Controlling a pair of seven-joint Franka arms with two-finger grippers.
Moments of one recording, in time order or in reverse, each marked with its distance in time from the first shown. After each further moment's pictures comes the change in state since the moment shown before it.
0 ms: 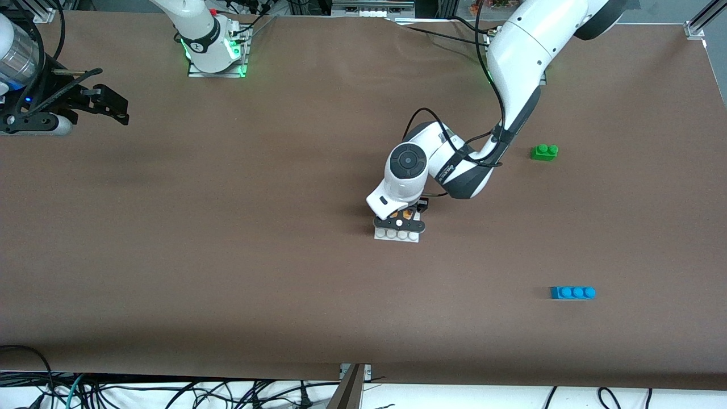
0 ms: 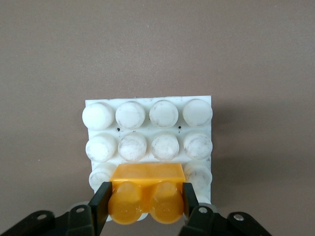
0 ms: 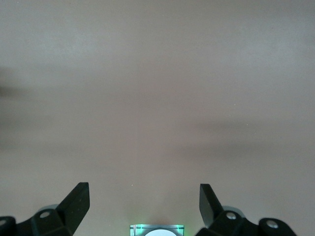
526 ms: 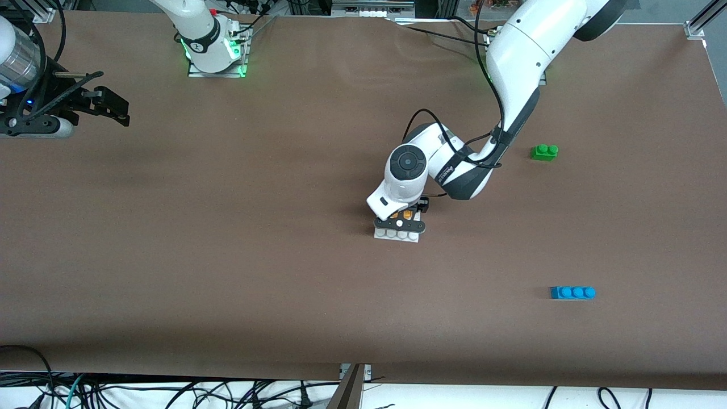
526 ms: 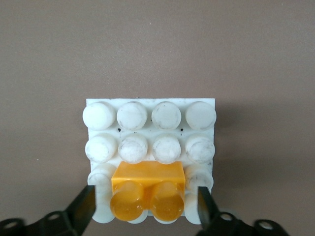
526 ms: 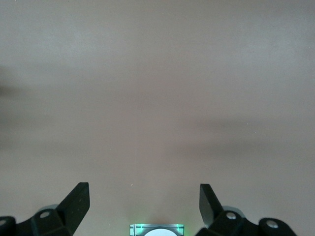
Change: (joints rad) left arm 0.001 0.003 0.001 0.004 0.000 0.001 -0.012; right arm -0.001 0.007 0.000 0.000 0.000 -0.001 0.000
